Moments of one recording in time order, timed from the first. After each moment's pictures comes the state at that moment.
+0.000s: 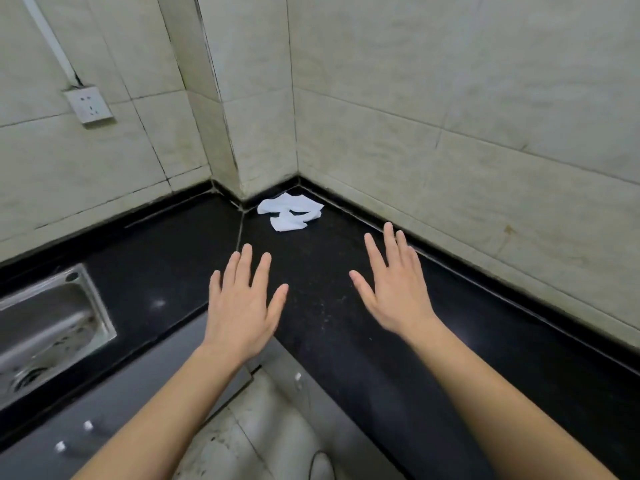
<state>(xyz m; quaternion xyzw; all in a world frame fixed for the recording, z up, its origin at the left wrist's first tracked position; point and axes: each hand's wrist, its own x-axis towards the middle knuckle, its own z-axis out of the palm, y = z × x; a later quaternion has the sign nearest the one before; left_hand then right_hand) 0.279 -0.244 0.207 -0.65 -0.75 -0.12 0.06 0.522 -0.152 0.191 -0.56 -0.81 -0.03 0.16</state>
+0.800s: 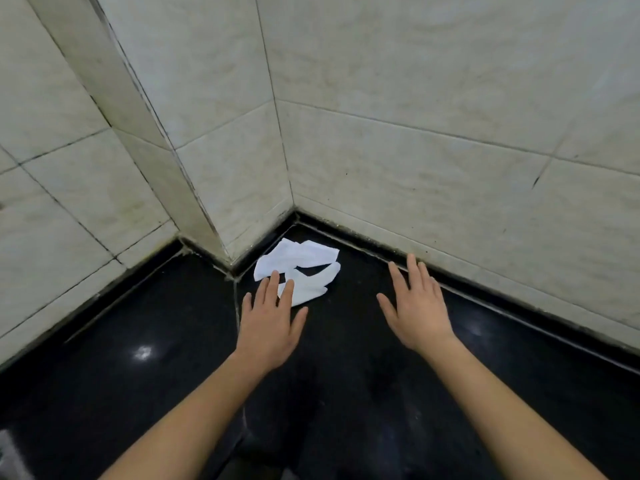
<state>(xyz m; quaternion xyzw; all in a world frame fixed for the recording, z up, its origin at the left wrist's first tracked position) 0.134 0.116 0.136 -0.73 -0.68 -0.01 -0.02 0.400 0.144 0.118 -0.68 -0.72 0.04 0.08</state>
